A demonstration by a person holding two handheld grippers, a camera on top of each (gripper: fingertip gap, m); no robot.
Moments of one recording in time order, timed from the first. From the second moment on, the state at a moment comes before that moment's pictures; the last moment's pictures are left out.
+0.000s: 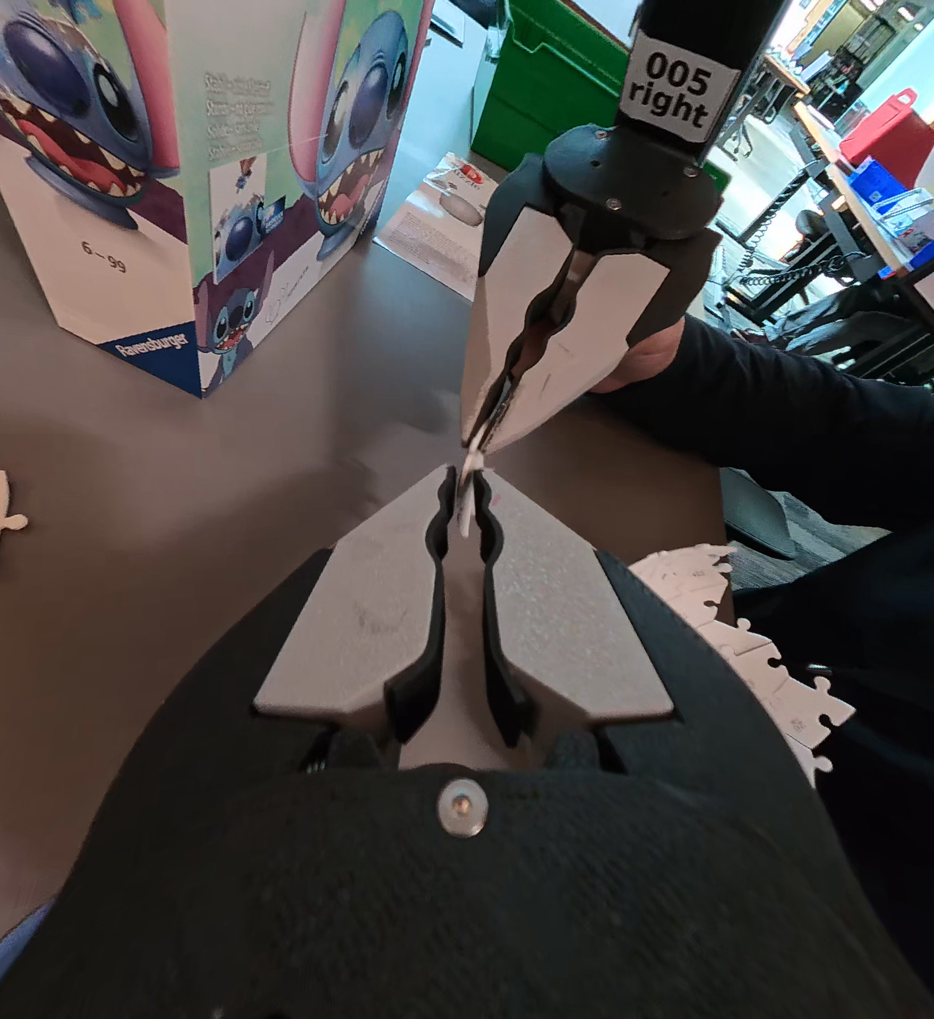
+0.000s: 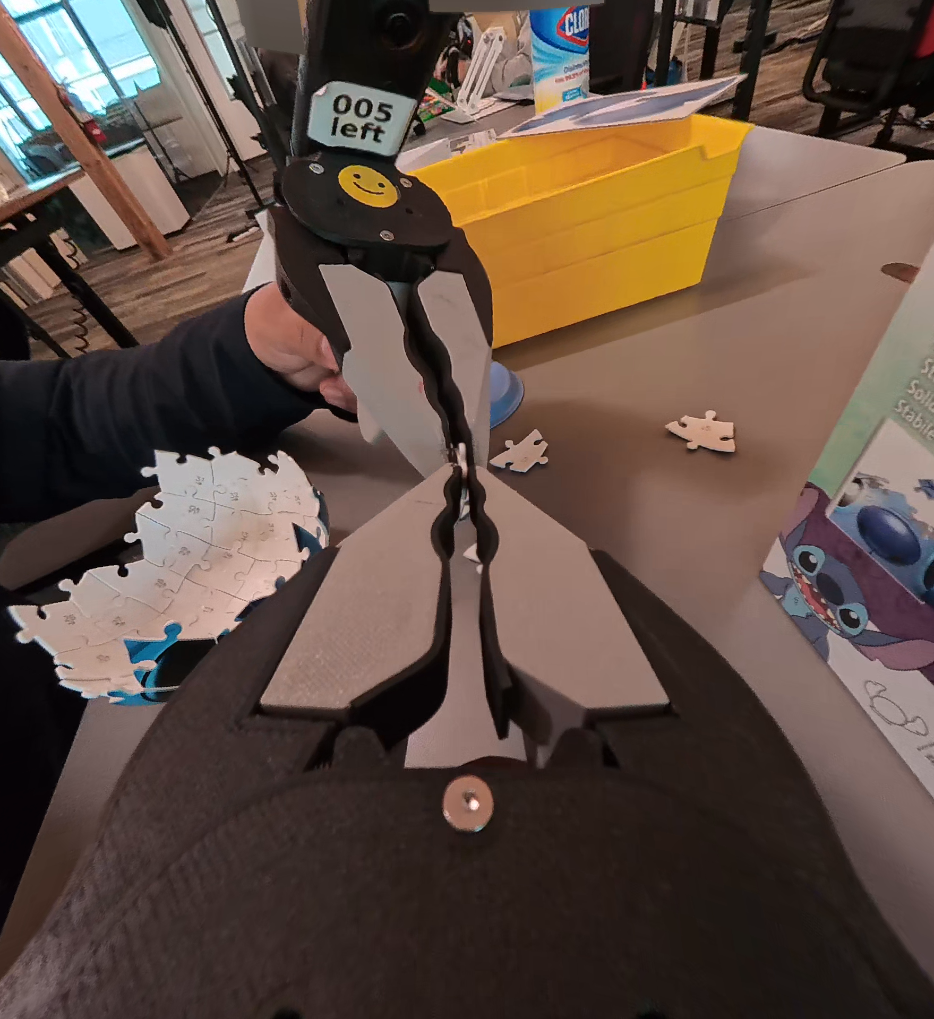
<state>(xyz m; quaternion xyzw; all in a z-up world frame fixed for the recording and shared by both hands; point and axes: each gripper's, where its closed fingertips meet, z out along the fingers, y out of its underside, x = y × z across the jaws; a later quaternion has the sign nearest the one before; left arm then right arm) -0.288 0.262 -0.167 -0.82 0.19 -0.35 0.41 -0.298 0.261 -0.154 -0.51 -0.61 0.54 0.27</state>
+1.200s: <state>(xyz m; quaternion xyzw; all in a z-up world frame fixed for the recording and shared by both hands) -0.373 0.125 -0.214 -0.95 0.06 -0.14 0.29 -0.265 0.246 -0.206 -0.59 -0.68 0.42 0.09</state>
